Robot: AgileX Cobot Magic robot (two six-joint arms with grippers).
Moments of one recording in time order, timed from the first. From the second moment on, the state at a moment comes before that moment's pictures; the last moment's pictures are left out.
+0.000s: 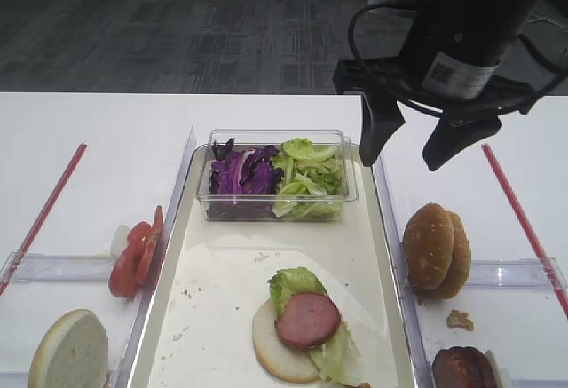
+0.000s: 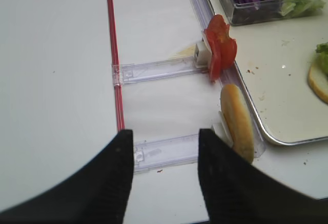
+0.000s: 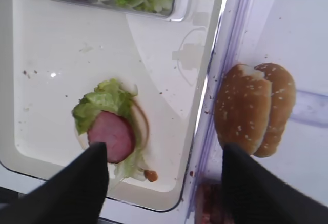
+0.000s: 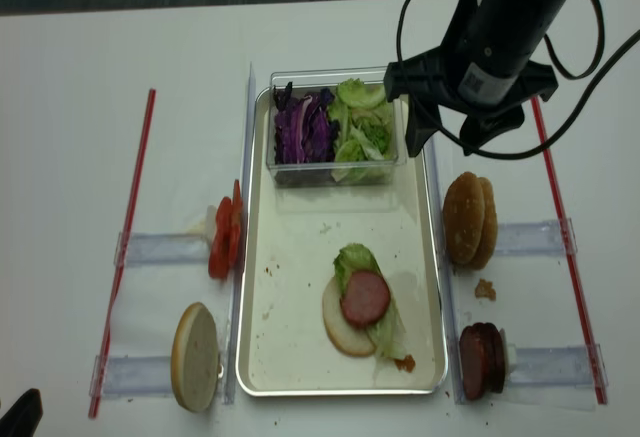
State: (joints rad) left arm -0.17 -0.02 -0.49 0.05 1.19 -0.07; right arm 0.40 1.65 -1.38 0.25 1.22 0.18
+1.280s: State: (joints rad) left arm -0.17 -0.02 -0.49 0.05 1.19 -0.07; right arm 0.06 1.65 -1.38 0.07 1.23 -0.01
